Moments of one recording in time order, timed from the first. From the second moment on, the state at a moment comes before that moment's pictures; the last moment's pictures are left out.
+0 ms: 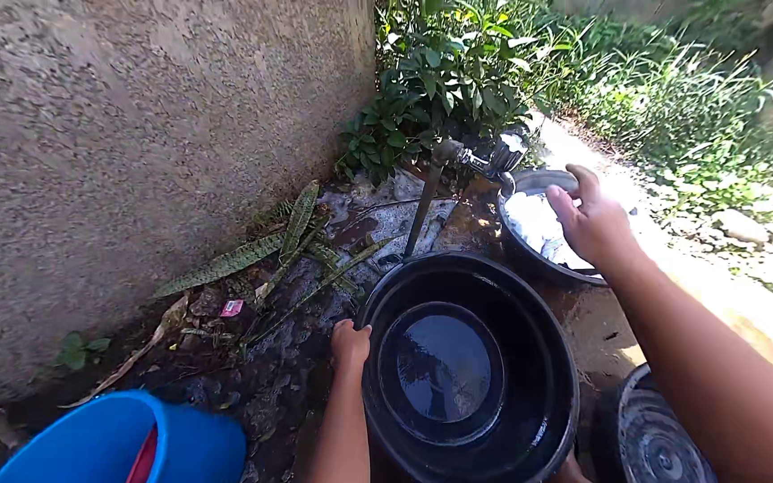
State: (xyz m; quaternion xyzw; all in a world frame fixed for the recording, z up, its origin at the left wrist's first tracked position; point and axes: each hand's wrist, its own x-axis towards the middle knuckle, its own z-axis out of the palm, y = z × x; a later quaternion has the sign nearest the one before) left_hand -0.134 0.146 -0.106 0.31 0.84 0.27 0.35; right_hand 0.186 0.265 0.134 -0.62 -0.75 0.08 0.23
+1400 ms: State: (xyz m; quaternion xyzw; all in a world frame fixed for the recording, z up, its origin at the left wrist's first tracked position) left_hand 0.139 0.313 -0.099 -0.13 0.39 0.58 0.70; right_hand 0.249 0.316 -0.013 -0.56 -0.69 0.46 -0.03
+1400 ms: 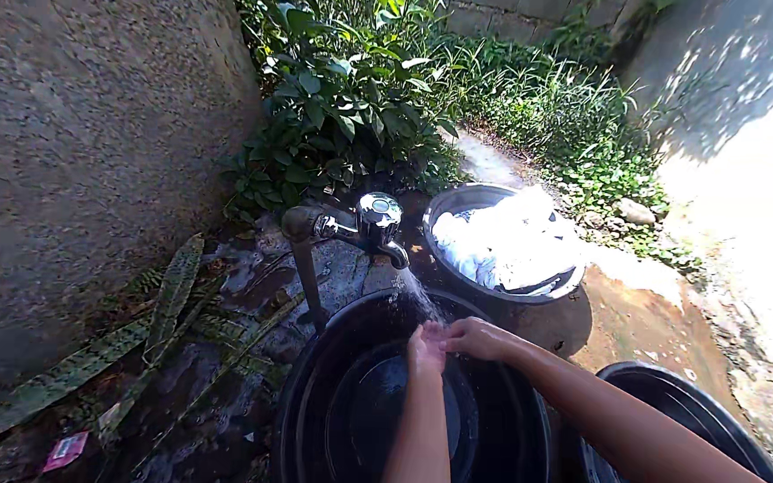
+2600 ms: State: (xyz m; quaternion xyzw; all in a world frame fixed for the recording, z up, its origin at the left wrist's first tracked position) left_hand 0.075 0.285 0.017 0.40 0.56 0.33 0.65; right_hand 0.284 0.292 0.138 -0.54 -0.80 0.27 0.09
